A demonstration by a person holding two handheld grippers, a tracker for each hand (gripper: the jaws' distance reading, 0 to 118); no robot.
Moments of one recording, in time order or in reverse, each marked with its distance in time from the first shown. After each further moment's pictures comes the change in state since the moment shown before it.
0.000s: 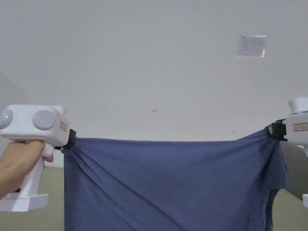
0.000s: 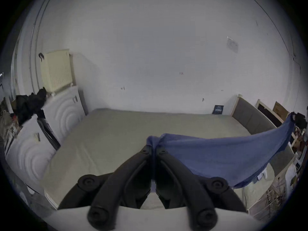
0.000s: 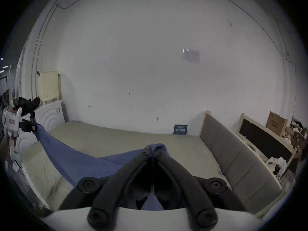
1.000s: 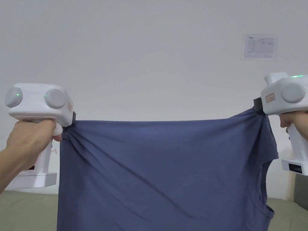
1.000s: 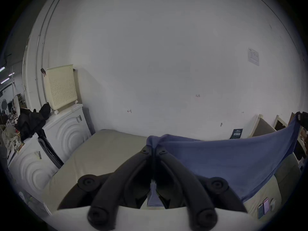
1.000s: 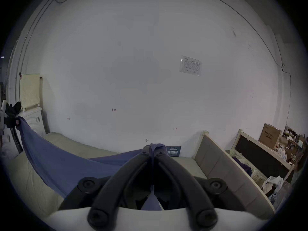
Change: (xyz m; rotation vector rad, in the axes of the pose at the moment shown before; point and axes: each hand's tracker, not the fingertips) left arm 0.045 0.137 -0.167 0.109 0.147 0.029; right arm -0.001 0.105 -0.245 0.040 -0.124 0.057
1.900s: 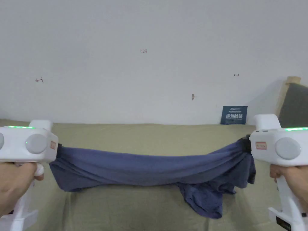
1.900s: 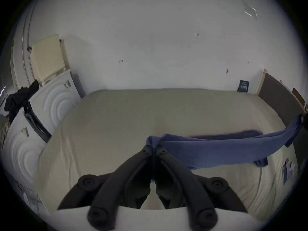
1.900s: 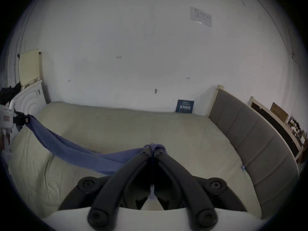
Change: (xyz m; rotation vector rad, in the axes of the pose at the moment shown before) left arm -0.020 -0.267 -0.065 -0.296 -0.032 -0.102; right arm -0.033 -0.287 0.036 -0.314 0.123 -0.044
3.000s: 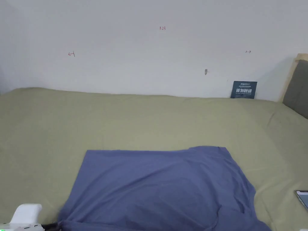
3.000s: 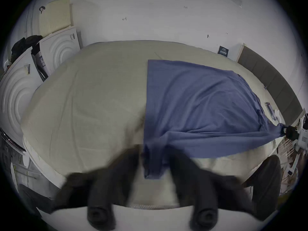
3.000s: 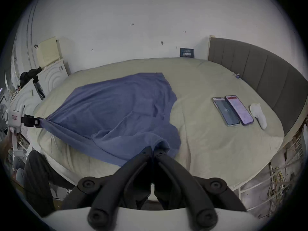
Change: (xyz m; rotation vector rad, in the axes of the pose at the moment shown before) left arm -0.086 -0.333 0.160 -0.208 -0.154 0.036; right arm -0.001 -0.316 0.223 -0.220 0.100 -0.098
